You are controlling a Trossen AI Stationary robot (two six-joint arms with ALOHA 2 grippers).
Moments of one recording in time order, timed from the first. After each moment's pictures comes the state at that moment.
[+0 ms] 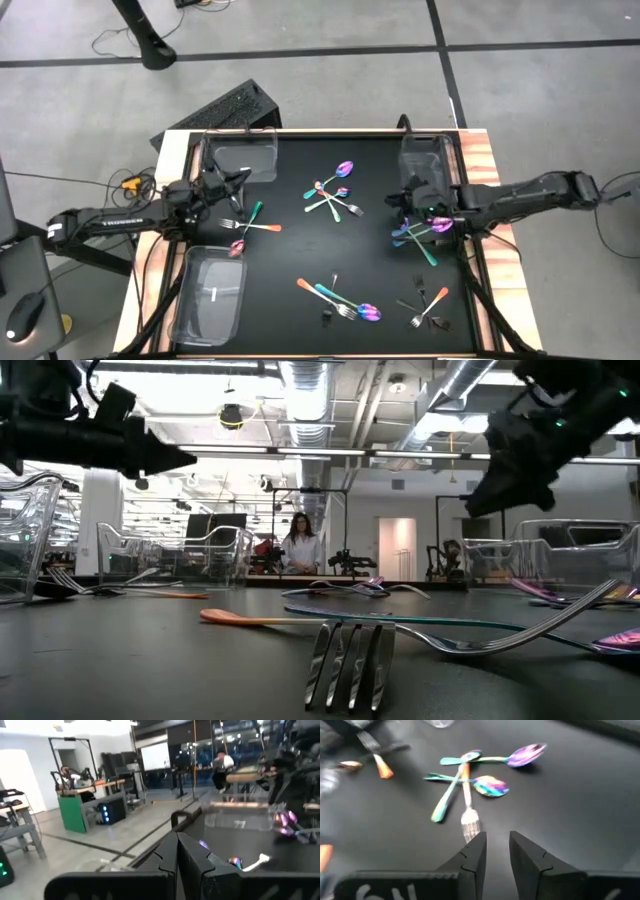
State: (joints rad) left arm 0.29 0.45 0.03 0.52 -0.28 0.15; right arm 0.01 0.89 0.50 -0.31 0.42 0.65
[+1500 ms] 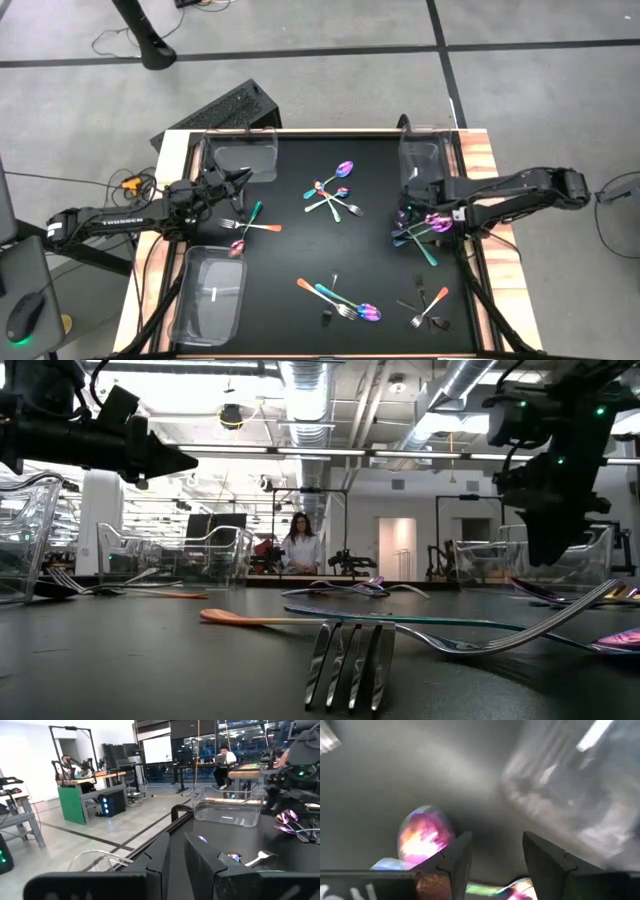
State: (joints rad) left arm 0.29 0.45 0.03 0.46 -0.30 0.11; right arm -0.08 1.10 0.60 -0.87 0.30 0.88
